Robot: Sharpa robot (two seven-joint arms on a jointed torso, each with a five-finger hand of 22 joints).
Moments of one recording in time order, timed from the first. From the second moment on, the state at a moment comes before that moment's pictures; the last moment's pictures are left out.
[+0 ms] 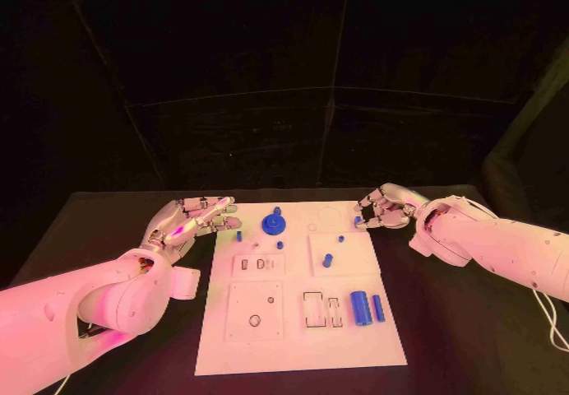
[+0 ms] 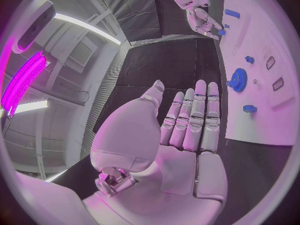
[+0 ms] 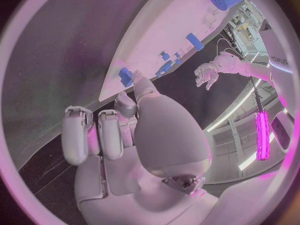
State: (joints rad) left arm 1.23 -0.92 -0.12 1.65 0.03 -0.38 0.55; left_hand 1.30 0.03 0.06 0.09 0.06 0.94 0.24 0.07 0.07 1.01 0.18 0.09 0.07 1.09 0.13 0.15 0.14 0.17 0.90 0.25 0.24 0.08; right arm 1.18 -0.88 0.02 1.20 -1.13 -0.26 0.17; right_hand 1.45 -0.07 -0.02 0.10 0.24 0.93 0.15 0.07 0.07 1.32 0.06 1.03 1.12 1.47 -0.01 1.47 1.31 0.05 1.43 0.10 1.49 1.31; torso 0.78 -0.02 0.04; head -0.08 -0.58
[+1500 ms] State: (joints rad) left arm 1.23 -0.92 -0.12 1.65 0.03 -0.38 0.55; left_hand 1.30 0.03 0.07 0.08 0.06 0.94 0.24 0.07 0.07 1.01 0.18 0.09 0.07 1.09 0.13 0.15 0.14 0.17 0.90 0.25 0.24 0.08; right arm 1.17 -0.86 0.02 1.17 -1.13 -0.22 0.17; right_hand 1.46 -0.02 0.01 0.08 0.22 1.00 0.14 0.09 0.07 1.33 0.05 1.04 1.13 1.47 -0.01 1.47 1.31 0.05 1.44 0.10 1.49 1.31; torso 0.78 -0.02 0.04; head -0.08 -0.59
